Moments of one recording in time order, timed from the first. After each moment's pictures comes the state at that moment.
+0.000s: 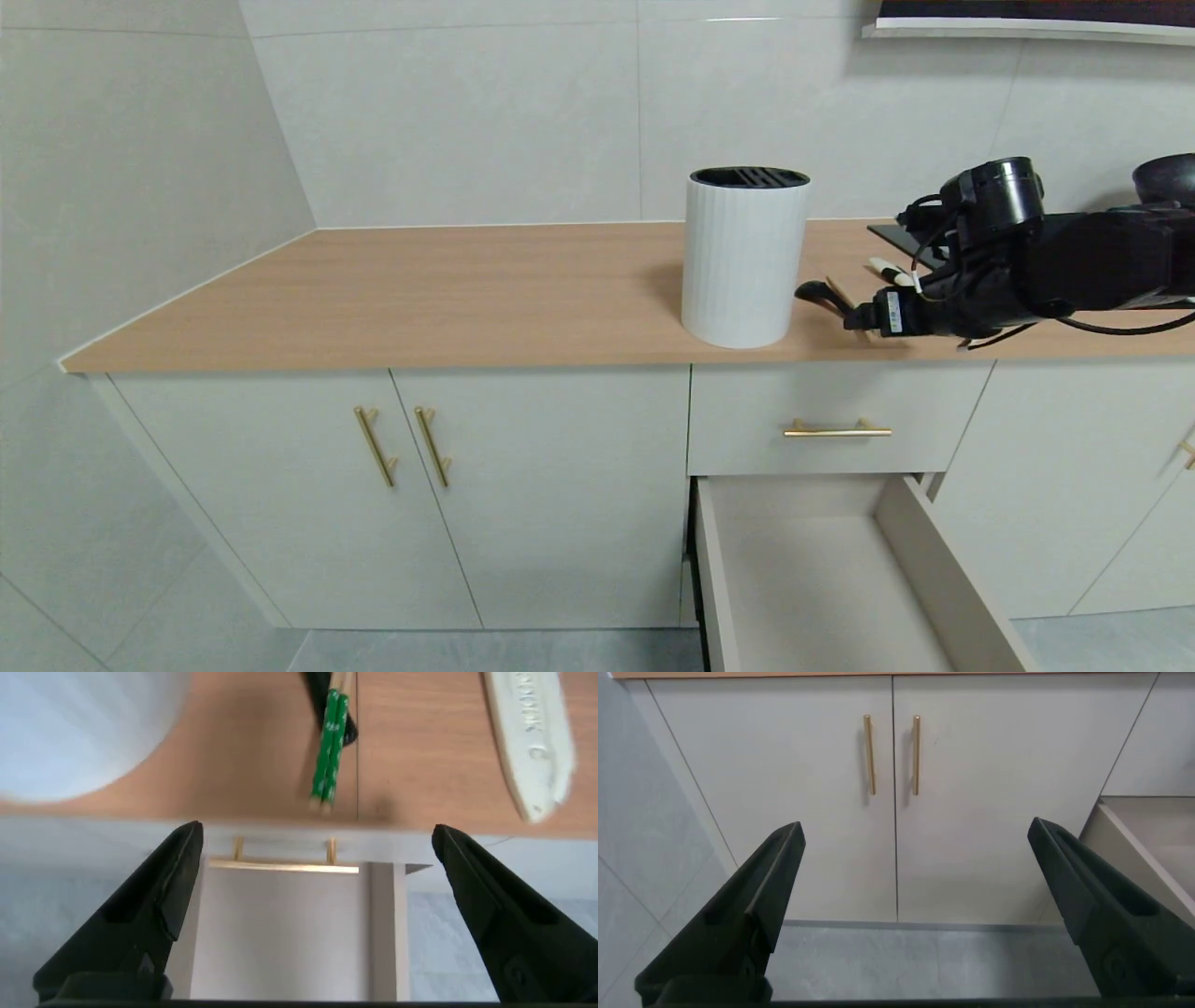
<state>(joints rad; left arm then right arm) -0.01 0.00 0.00 0.00 0.04 0.00 0.20 1.98 -1.62 0.22 -0.17 0.08</state>
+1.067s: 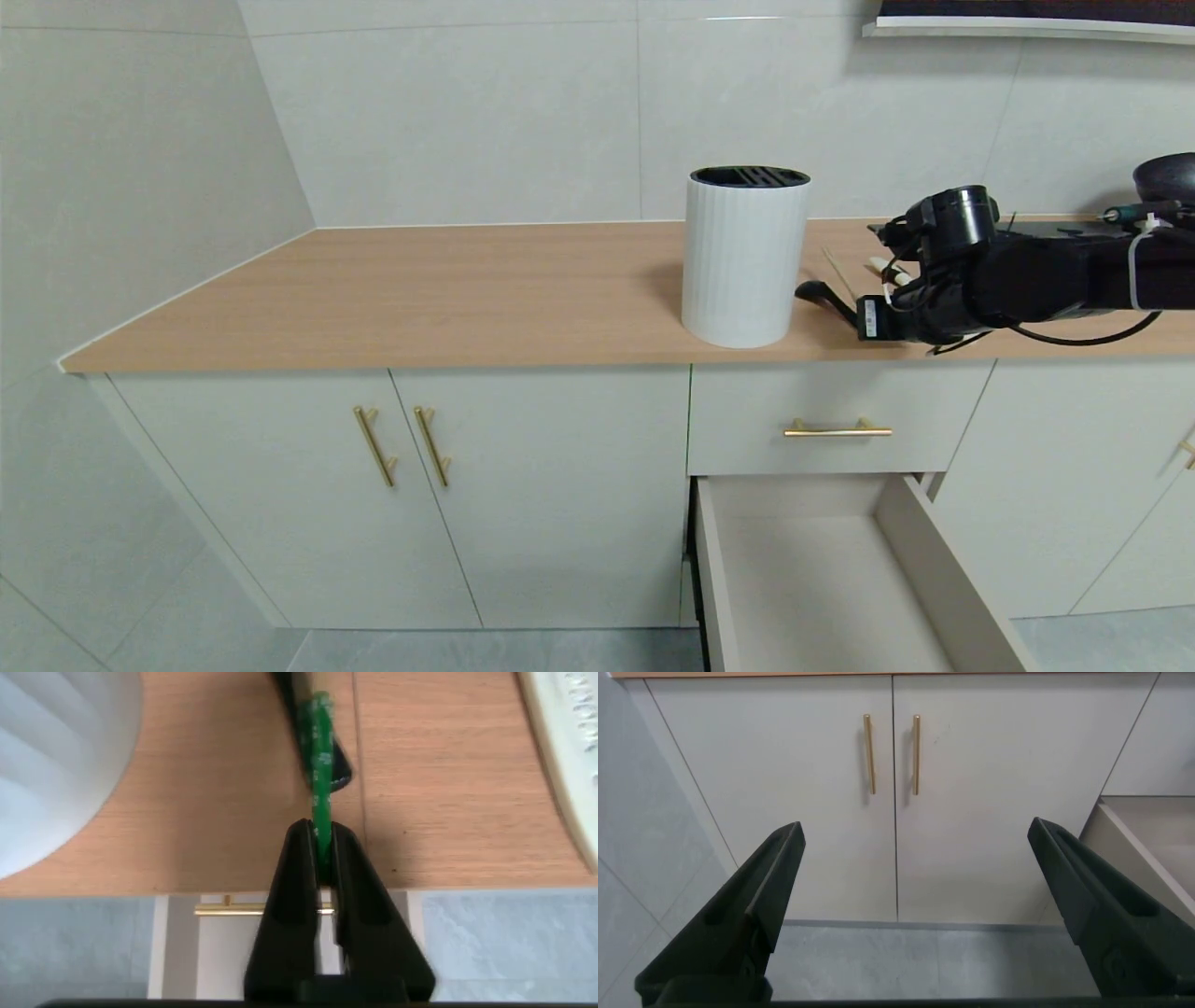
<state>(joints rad) -0.01 0.00 0.00 0.00 0.04 0.00 0.18 2.12 -1.72 0.18 -0.17 0.12</state>
